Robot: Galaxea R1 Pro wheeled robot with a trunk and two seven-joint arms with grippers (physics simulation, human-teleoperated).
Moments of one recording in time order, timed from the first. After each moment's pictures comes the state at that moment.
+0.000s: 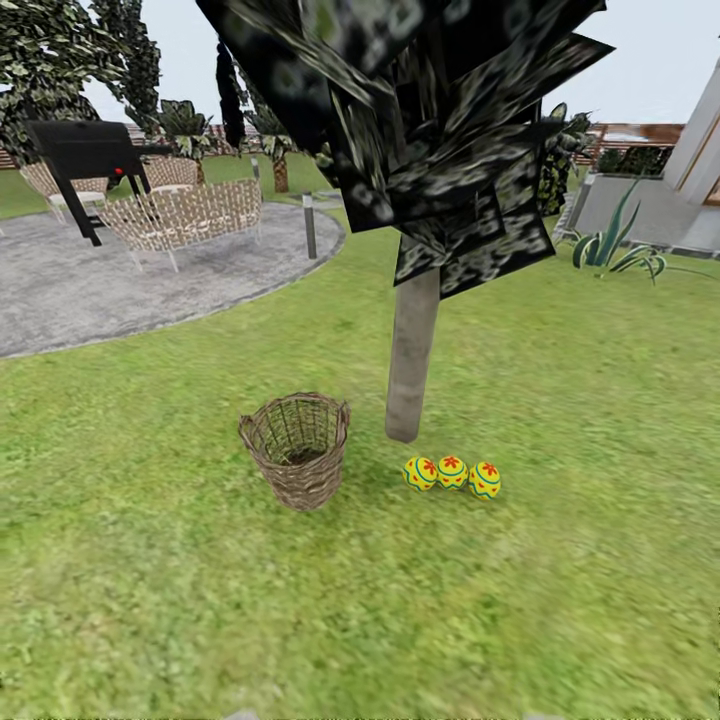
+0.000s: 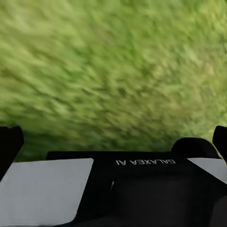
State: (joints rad) left arm -0.29 0.10 -0.38 -0.31 0.69 0.21 -0.32; right arm -0.44 -0.05 0.07 0.01 -0.11 -0.03 -0.07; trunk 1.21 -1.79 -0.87
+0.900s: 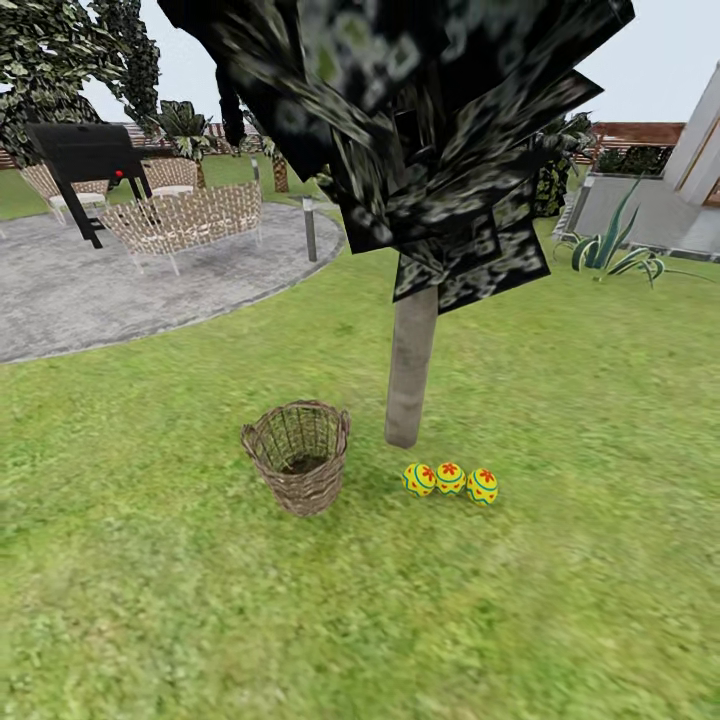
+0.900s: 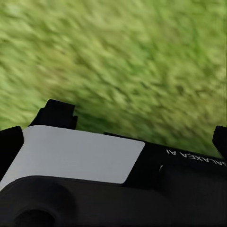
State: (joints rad) left arm -0.29 0.02 -0.38 -0.18 0.69 0.04 -0.03; right arm -0.35 -0.05 0.07 0.01 -0.11 -0.18 -0.07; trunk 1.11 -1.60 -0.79
